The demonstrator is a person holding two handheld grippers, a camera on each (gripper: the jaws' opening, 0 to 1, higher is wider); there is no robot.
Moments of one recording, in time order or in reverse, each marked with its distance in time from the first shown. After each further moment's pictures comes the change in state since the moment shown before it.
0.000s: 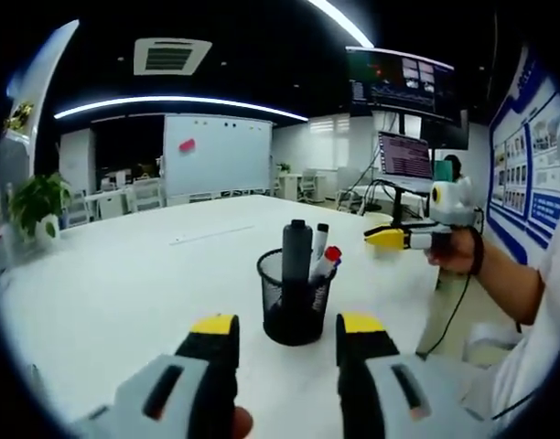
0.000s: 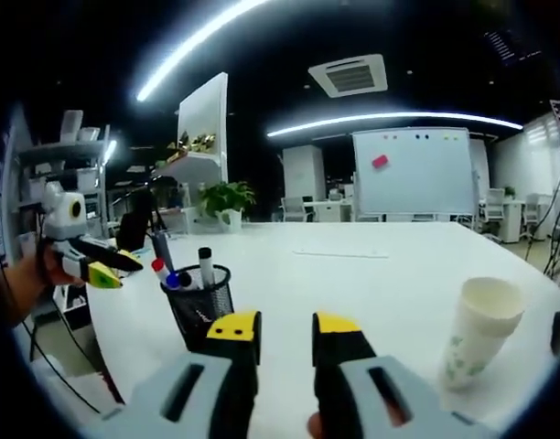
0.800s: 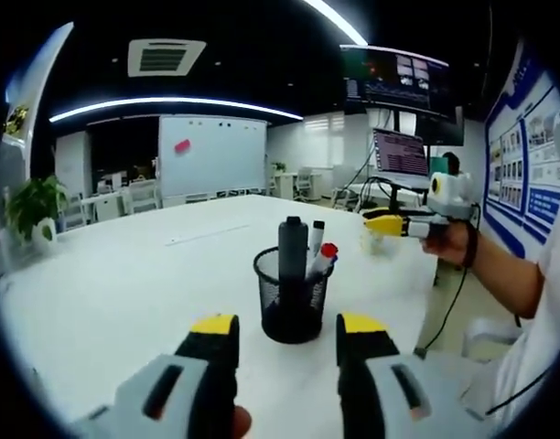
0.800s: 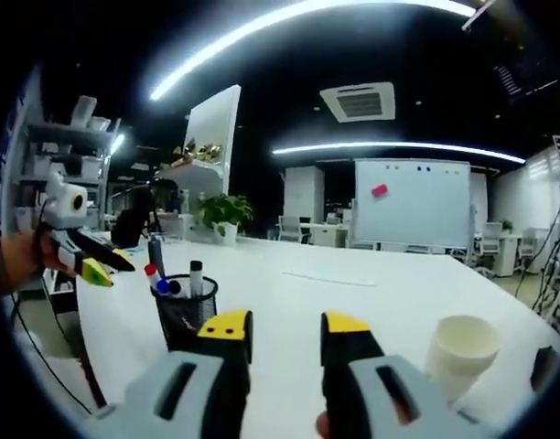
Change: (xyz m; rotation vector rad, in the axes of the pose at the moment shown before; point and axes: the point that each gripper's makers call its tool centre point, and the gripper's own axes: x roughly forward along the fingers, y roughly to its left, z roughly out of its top) left arm 0.000 -0.003 -0.001 0.015 0.002 -0.016; right arm -0.006 -0.013 0.020 -0.121 -0.088 -0.020
